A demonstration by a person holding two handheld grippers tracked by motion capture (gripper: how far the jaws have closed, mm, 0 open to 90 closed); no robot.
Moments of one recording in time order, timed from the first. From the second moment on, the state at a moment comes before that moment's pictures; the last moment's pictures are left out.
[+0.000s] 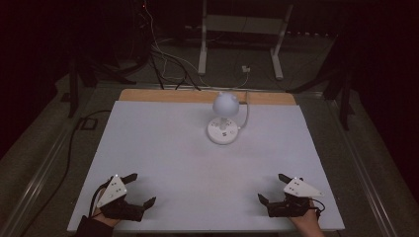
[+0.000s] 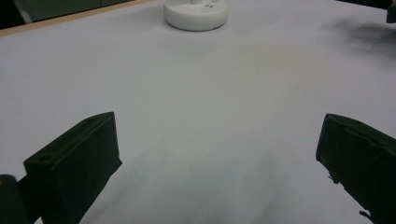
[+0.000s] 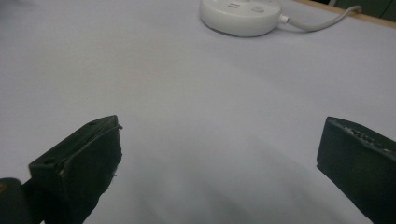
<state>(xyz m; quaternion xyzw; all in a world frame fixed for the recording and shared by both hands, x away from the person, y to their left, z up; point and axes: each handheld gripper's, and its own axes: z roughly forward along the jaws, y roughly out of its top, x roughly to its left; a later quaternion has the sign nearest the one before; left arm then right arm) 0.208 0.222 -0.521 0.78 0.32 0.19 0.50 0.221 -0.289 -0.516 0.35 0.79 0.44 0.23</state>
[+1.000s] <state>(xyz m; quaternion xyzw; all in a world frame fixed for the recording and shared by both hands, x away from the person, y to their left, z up) 0.209 0.217 -0.521 0.78 0.34 0.18 0.49 0.216 -0.283 -0.512 0.34 0.81 0.41 0.22</state>
